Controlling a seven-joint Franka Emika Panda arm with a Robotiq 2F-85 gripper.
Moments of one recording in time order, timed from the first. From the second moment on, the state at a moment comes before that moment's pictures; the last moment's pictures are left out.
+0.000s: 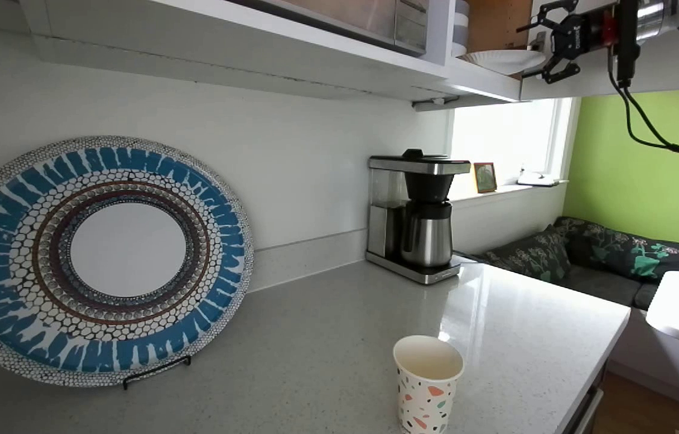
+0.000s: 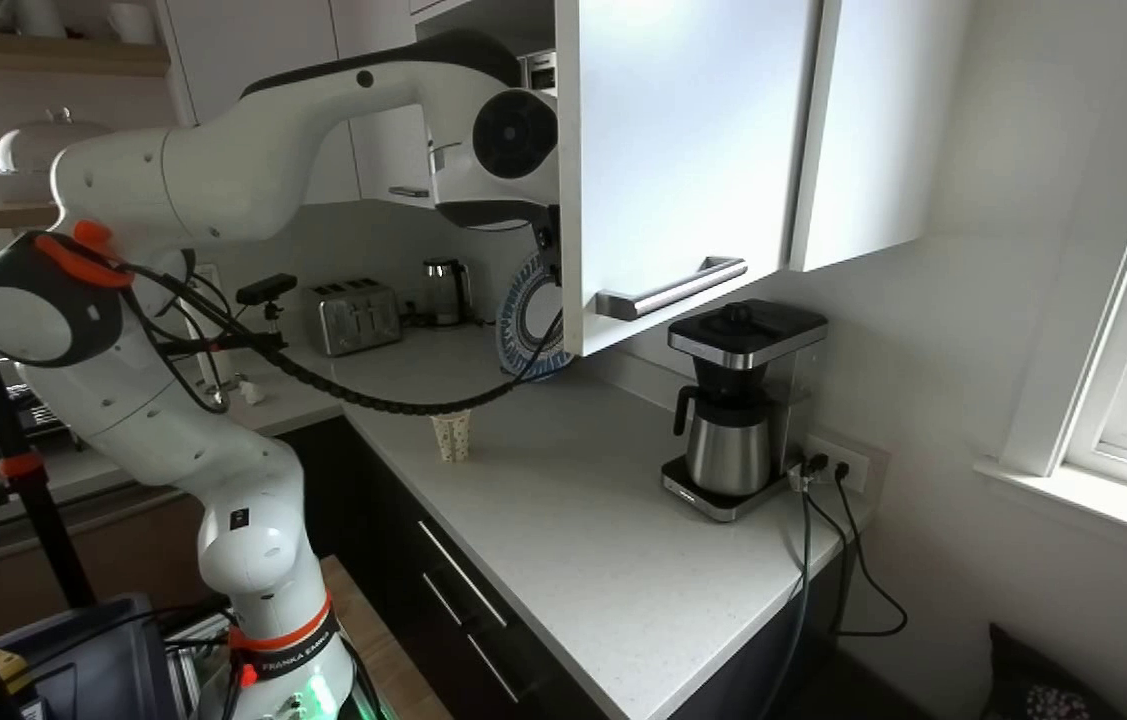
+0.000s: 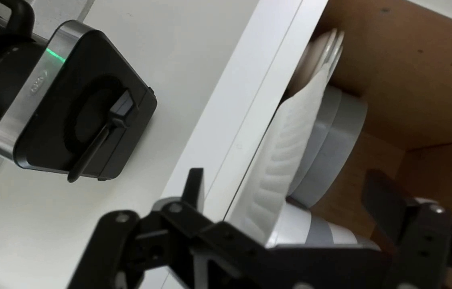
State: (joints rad) arm -0.30 -0.48 -0.34 -1.98 1.10 2.14 -0.19
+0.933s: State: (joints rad) arm -0.28 -0.46 -0.40 -1.89 1.08 1.91 -0.25
